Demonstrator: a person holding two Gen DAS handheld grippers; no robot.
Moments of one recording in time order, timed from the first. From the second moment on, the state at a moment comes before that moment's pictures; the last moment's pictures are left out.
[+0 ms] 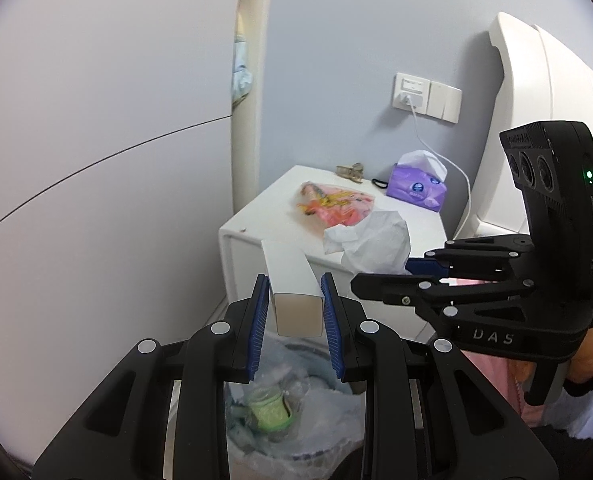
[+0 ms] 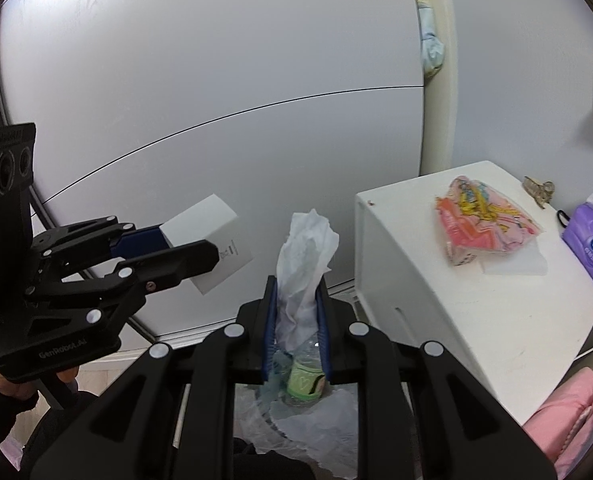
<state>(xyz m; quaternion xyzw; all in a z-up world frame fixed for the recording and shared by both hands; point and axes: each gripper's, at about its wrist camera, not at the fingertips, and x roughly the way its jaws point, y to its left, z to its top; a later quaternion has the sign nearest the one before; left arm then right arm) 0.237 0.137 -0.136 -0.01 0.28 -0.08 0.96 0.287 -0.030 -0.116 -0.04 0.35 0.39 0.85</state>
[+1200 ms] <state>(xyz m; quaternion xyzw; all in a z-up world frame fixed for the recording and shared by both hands) 0.265 0.150 -0.325 -0.08 0.45 -0.08 0.88 0.327 -0.006 -0.307 -0.11 0.52 0.40 0.75</state>
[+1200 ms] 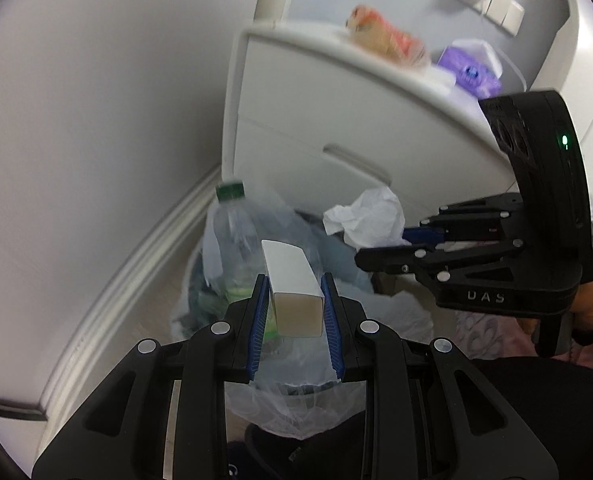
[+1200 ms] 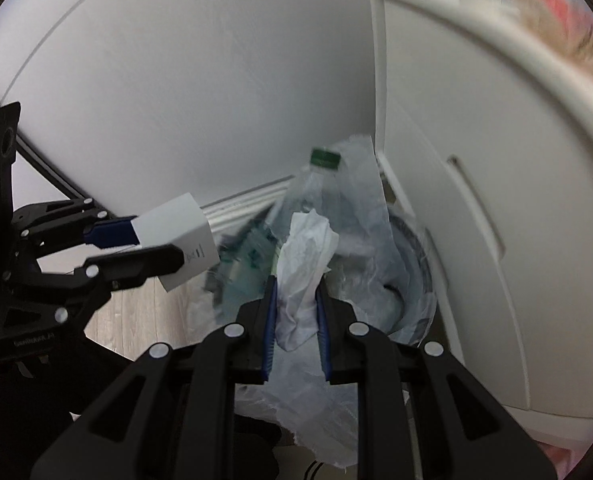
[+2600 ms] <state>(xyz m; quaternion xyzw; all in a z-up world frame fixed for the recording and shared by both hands) 0.335 0.135 -0.442 -0.10 0.52 -0.09 0.85 0.367 0.025 -0.421 -0.16 0.56 0.36 0.73</state>
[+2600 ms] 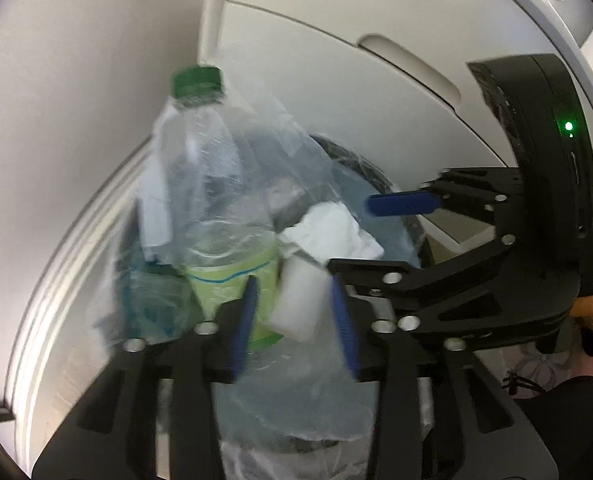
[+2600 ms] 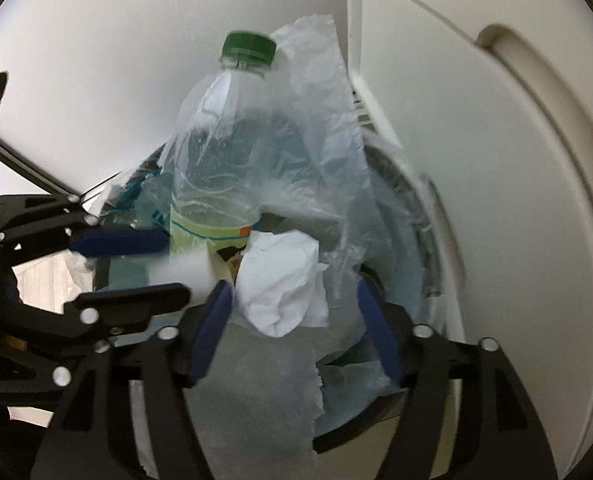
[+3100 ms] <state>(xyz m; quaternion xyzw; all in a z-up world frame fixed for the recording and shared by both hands) 0.283 0.159 -0.384 -0.13 0.46 -0.01 0.88 0.332 0.004 -0.323 -0.15 0.47 0.39 0.78</state>
